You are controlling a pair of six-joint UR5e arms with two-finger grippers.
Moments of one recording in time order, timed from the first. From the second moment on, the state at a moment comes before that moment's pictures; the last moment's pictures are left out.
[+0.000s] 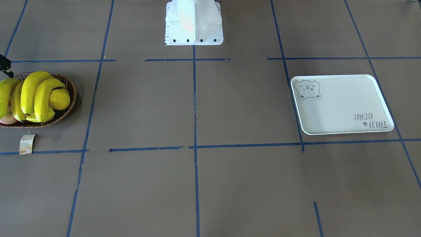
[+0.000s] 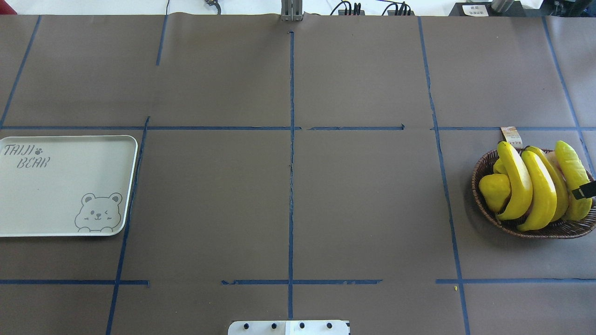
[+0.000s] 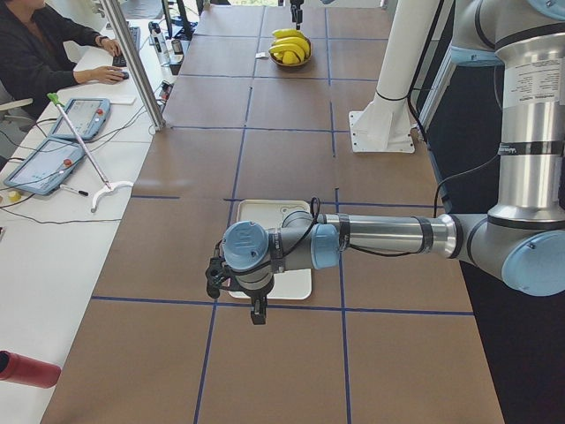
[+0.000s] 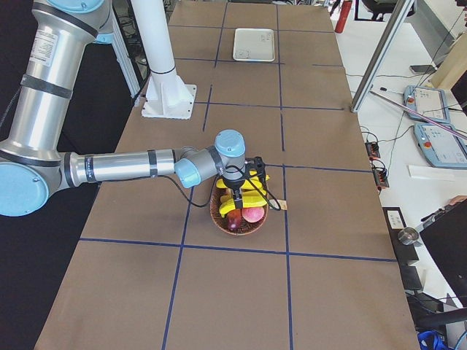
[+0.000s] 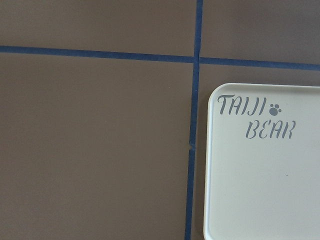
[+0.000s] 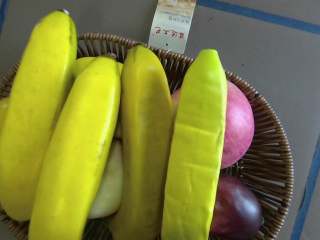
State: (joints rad) left arm -1.64 -1.49 -1.67 -1.44 -2.42 0.09; right arm 1.13 -1.87 1.90 -1.19 2.27 0.34
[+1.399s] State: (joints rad) left arm -1.64 -1.50 -1.67 -1.45 -2.42 0.09; right arm 1.11 -1.86 1.85 -1.18 2.24 0.34
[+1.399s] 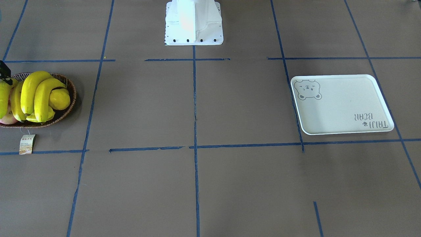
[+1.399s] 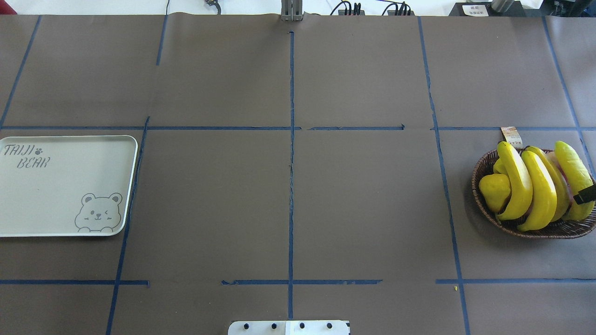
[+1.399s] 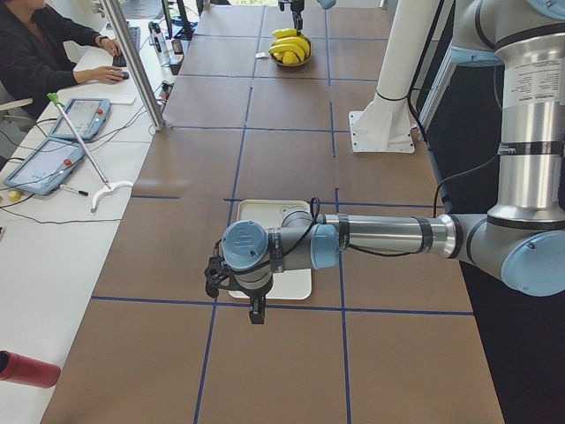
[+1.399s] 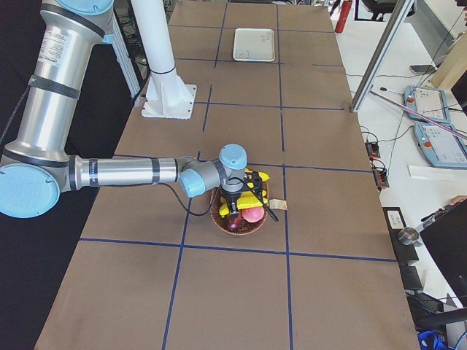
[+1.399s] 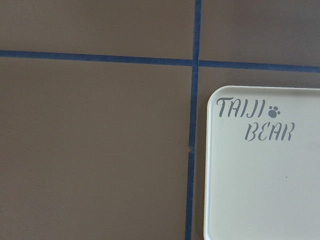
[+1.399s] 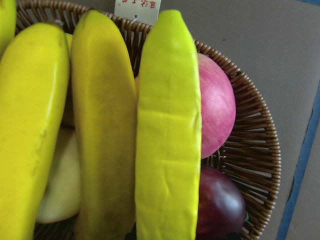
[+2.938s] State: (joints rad) left arm -1.64 -1.50 -1.67 -1.45 -2.42 0.07; right arm 1.13 -1.87 1.85 -1.18 2.24 0.33
